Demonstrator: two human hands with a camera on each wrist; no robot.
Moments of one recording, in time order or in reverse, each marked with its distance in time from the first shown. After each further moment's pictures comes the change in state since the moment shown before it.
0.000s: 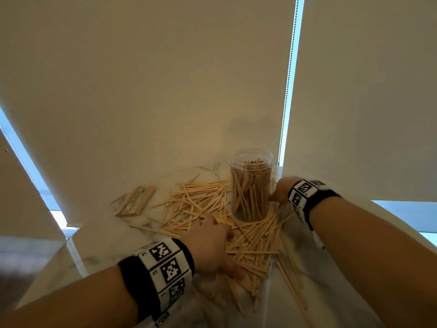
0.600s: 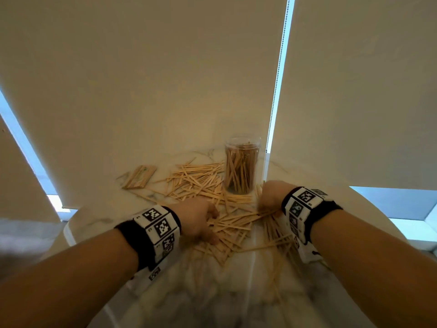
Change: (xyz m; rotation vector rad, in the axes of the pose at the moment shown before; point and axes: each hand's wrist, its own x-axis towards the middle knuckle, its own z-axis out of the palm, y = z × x) left_hand -0.047 -0.010 0.000 -0.028 0.014 0.079; right_hand -0.140 -0.019 0.008 -0.030 -0.084 -0.131
